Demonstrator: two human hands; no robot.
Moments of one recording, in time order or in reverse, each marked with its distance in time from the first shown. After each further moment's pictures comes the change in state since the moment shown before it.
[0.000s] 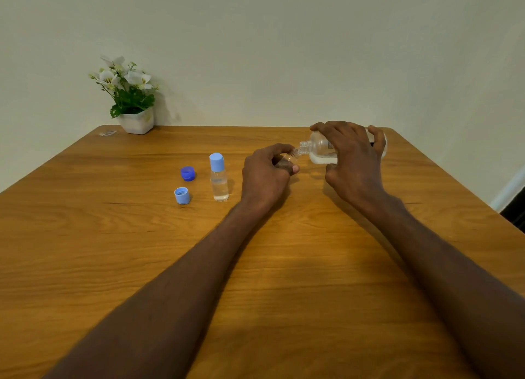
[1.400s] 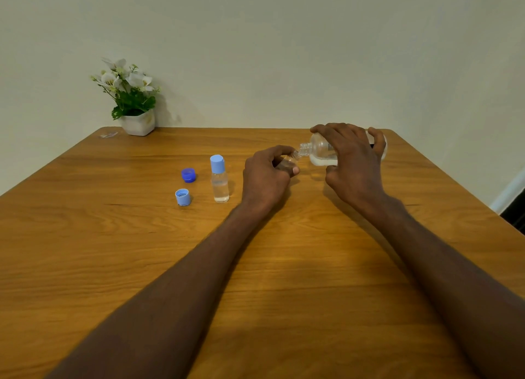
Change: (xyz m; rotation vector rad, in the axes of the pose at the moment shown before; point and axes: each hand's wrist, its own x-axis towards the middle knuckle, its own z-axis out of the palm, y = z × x) left_hand -0.002 0.002 0.000 -0.004 0.002 -0.006; right_hand 0.000 0.000 0.000 0.009 -0.012 0.003
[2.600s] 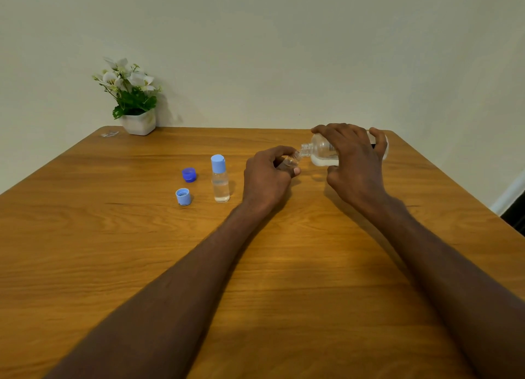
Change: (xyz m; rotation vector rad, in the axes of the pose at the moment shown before) left_hand 0.001 0.001 0.000 0.007 0.000 0.009; right_hand 0.001 0.000 -0.002 0.001 -0.009 -0.003
